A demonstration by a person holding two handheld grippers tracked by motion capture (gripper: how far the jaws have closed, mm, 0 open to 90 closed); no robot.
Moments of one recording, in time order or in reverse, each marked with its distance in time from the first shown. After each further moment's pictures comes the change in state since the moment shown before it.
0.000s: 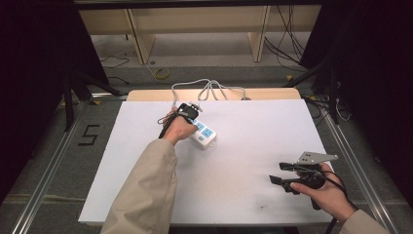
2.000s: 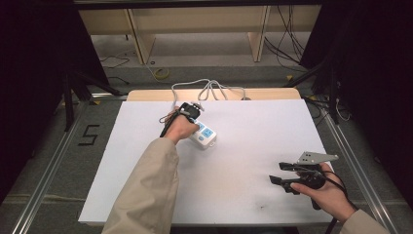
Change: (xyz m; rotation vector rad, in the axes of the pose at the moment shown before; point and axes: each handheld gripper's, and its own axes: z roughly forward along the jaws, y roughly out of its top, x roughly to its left) left arm -0.001 0.004 0.001 0.024 0.018 0.016; right arm 0.001 0.001 -0.001 -0.002 0.003 -0.006
